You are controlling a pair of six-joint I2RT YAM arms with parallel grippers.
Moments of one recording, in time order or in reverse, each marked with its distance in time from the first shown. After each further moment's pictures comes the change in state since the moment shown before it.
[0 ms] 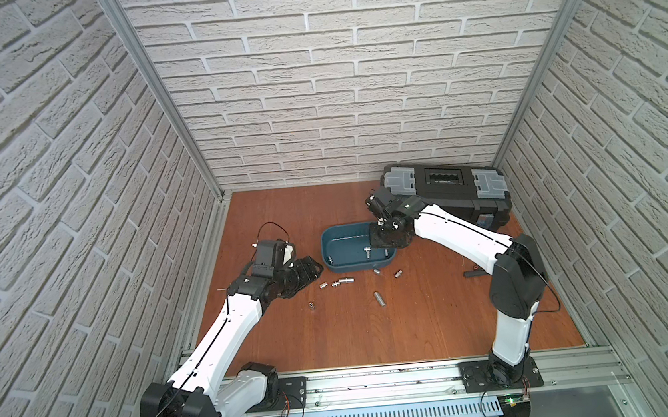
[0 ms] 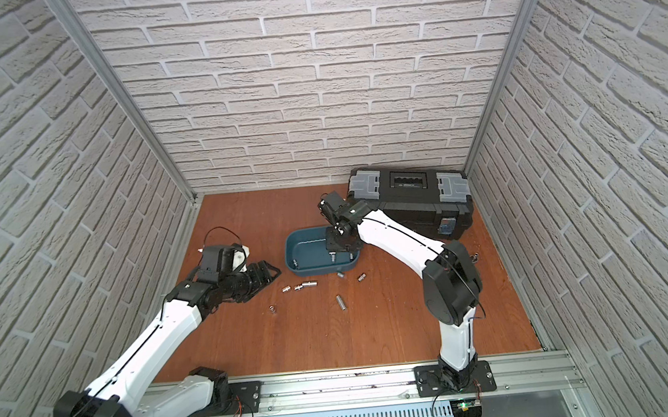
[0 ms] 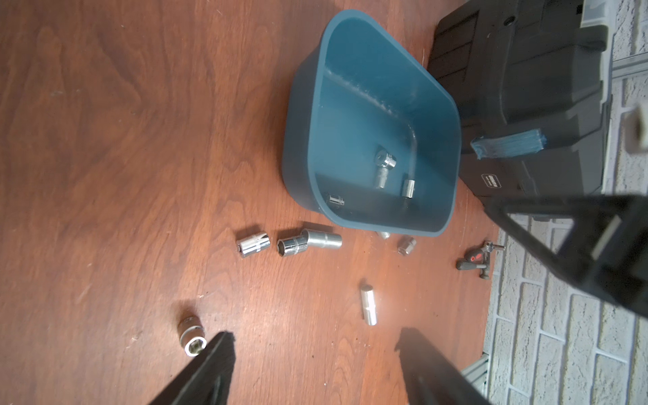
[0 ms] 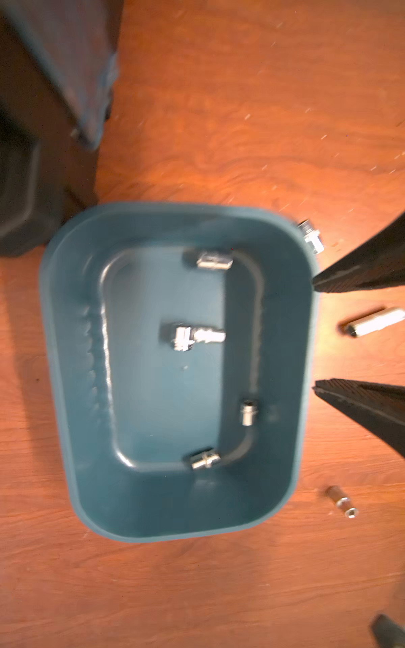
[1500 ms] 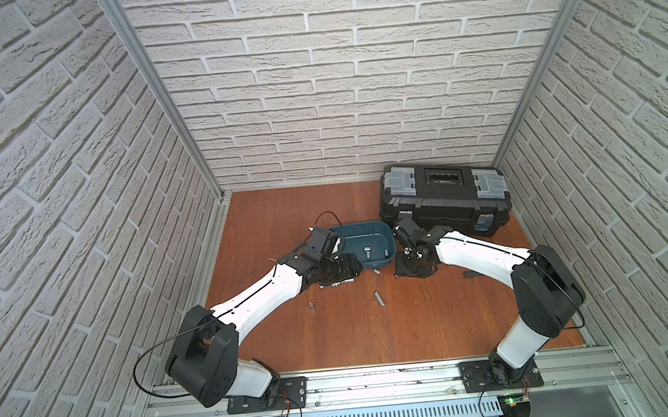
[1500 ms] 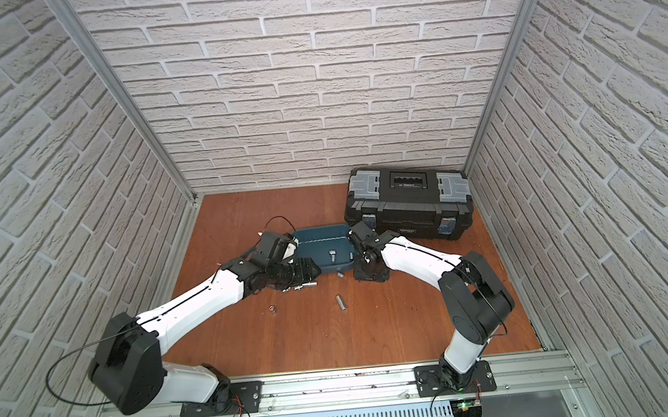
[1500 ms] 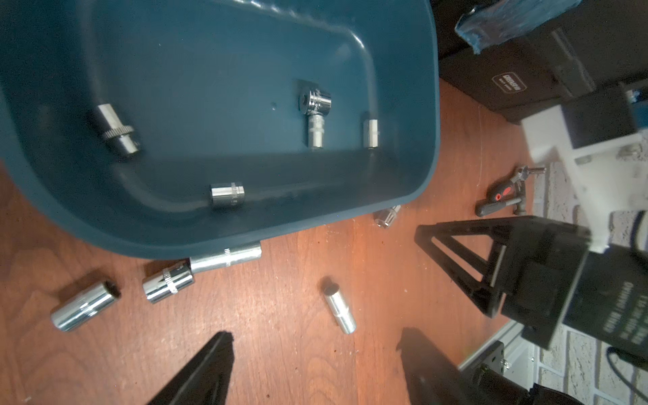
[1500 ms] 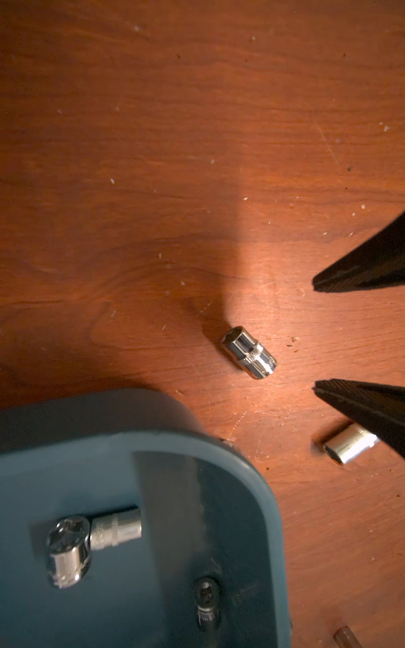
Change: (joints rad) left arm -0.335 0.332 0.176 0.118 -0.108 0.020; right arm -0.064 -0.133 -0.470 0.188 -0.023 0.077
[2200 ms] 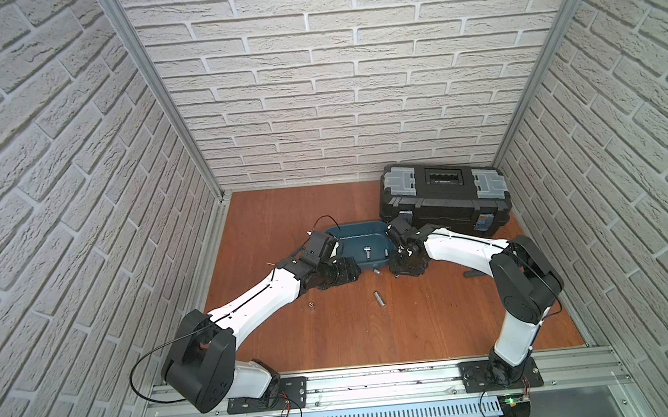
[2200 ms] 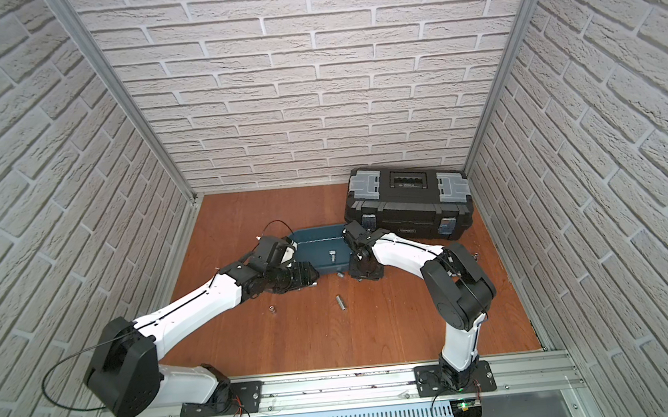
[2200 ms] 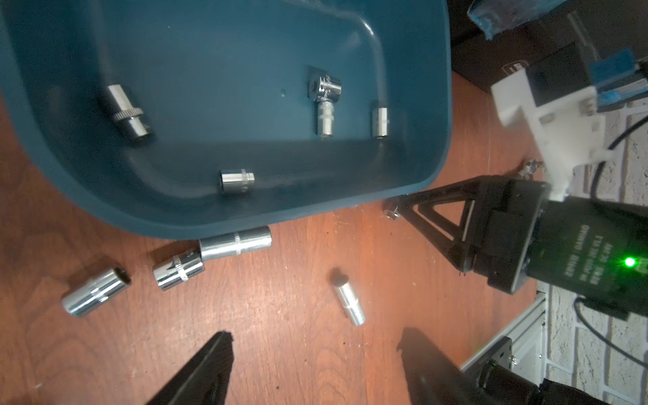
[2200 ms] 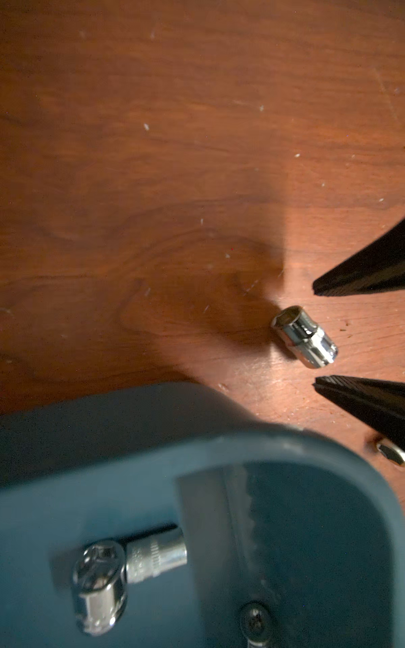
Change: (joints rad) left arm 0.000 -0.029 -0.047 0.009 -0.002 0.006; right arm 0.000 0.117 0.071 0.027 0.005 0.019
